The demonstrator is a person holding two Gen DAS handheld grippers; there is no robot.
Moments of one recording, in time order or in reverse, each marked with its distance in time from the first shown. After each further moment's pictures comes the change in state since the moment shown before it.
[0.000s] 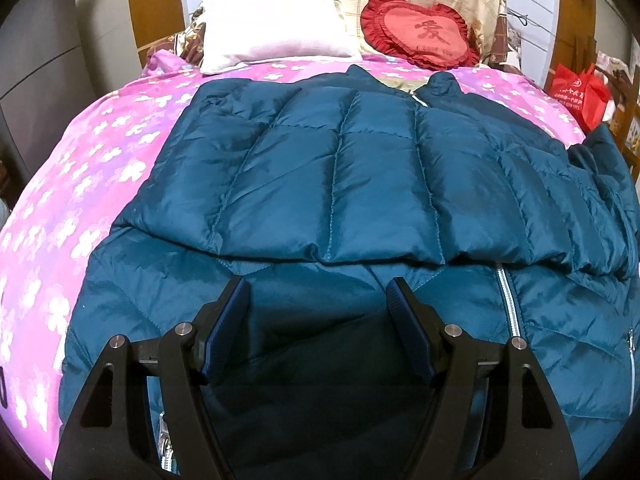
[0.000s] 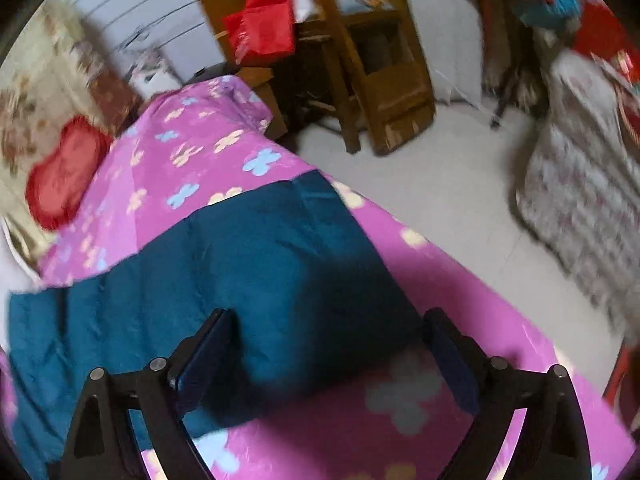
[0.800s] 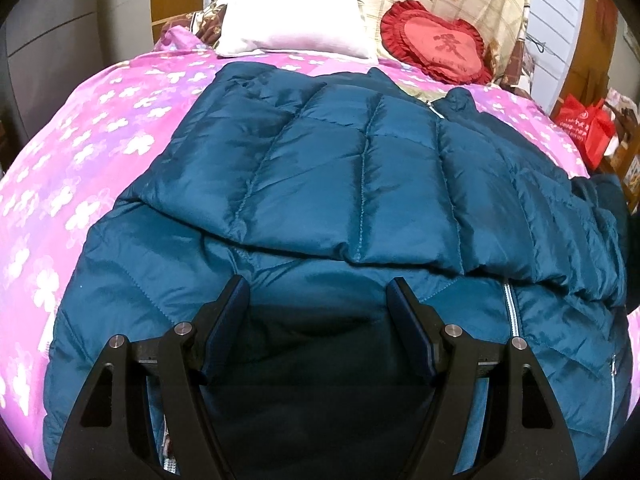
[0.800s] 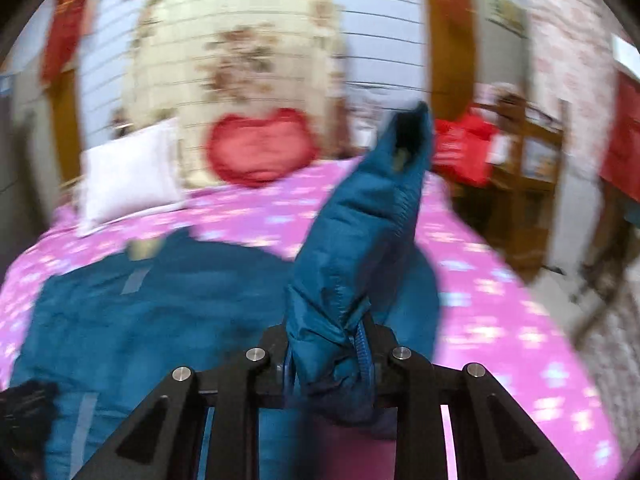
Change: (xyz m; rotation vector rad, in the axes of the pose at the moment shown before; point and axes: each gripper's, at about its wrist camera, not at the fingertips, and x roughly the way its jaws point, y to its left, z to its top) left arm 0.003 0.024 -0.002 -0.118 0.014 -0.051; right arm -0.194 0.281 -0.143 -0.505 -0.310 0.328
